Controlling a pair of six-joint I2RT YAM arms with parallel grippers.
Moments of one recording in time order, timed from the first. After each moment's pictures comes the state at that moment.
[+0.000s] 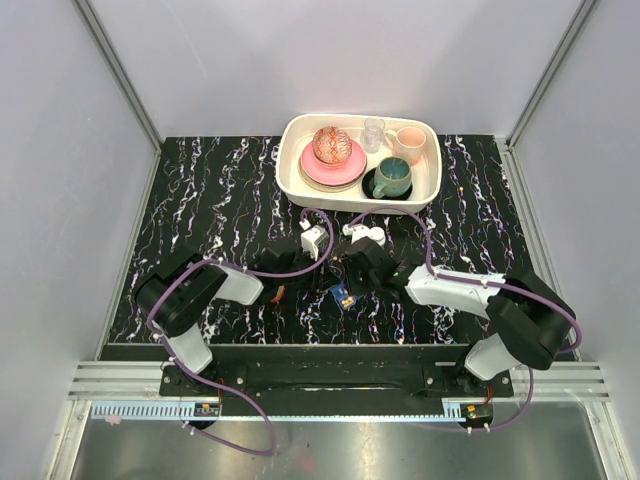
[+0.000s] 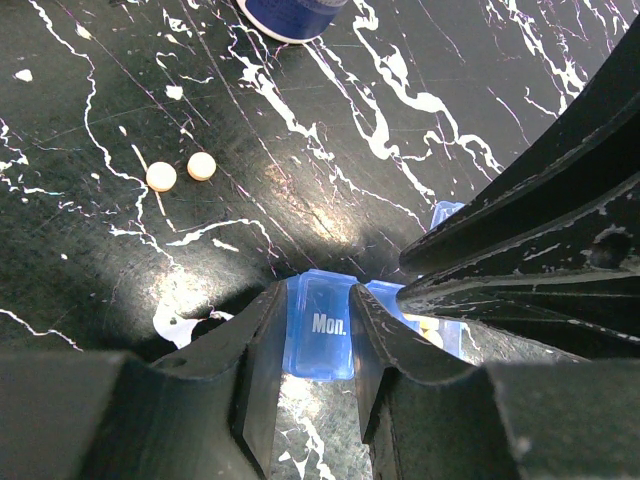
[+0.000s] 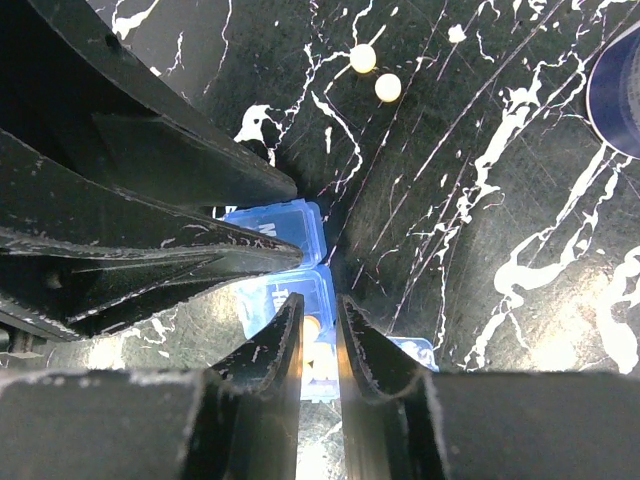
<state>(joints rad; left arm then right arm) -0.68 1.72 0.55 0.68 0.42 -0.35 0.87 1.50 0.76 -0.09 0.12 0.49</state>
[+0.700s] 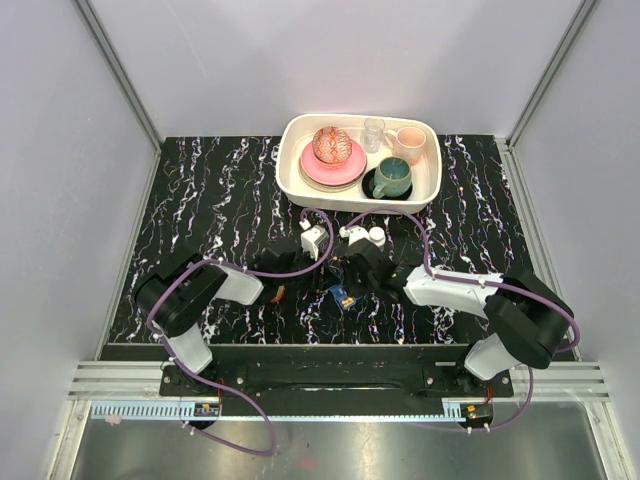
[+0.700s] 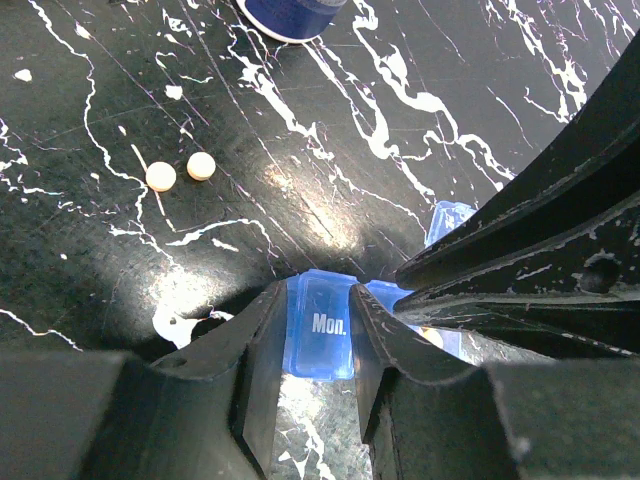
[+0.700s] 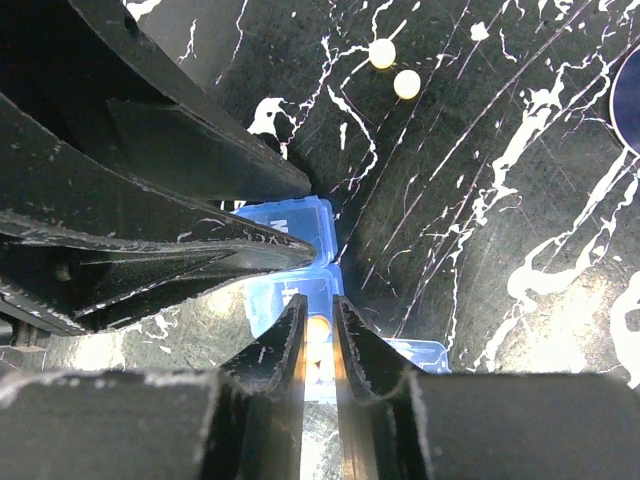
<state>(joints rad) -0.68 1.72 0.55 0.68 0.42 -0.35 0.88 1.51 0.76 -0.08 0.11 0.47</state>
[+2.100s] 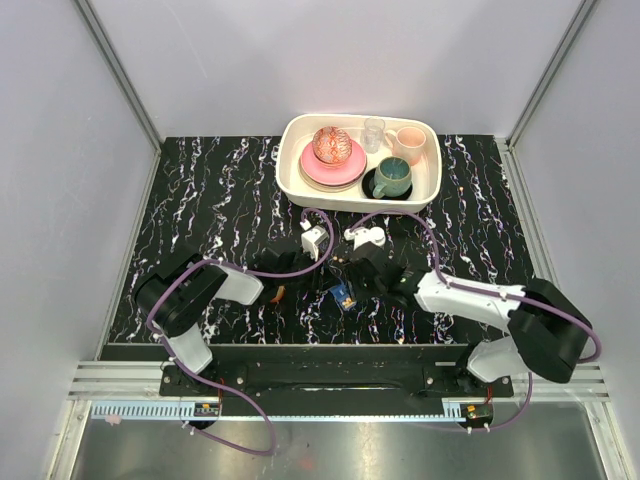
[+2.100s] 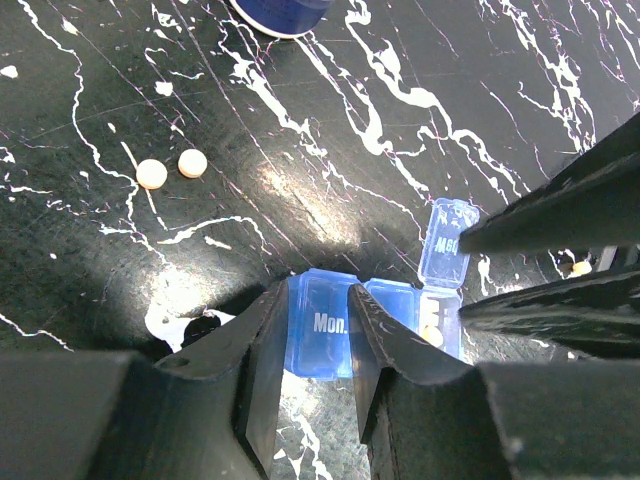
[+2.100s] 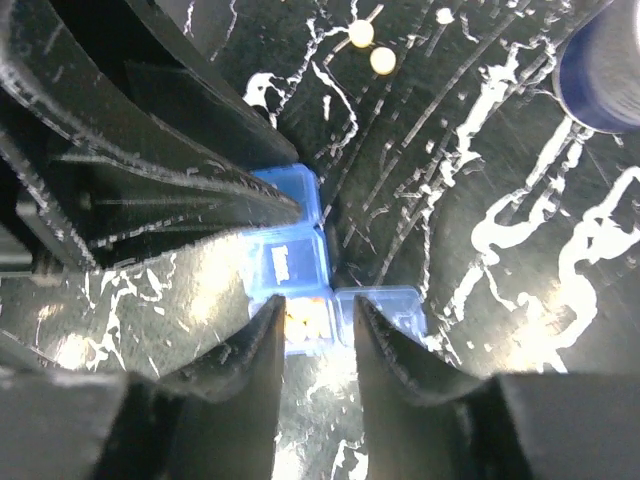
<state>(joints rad) -0.68 1.72 0.55 0.68 0.44 -0.35 0.91 1.42 0.75 -0.17 0.15 0.46</state>
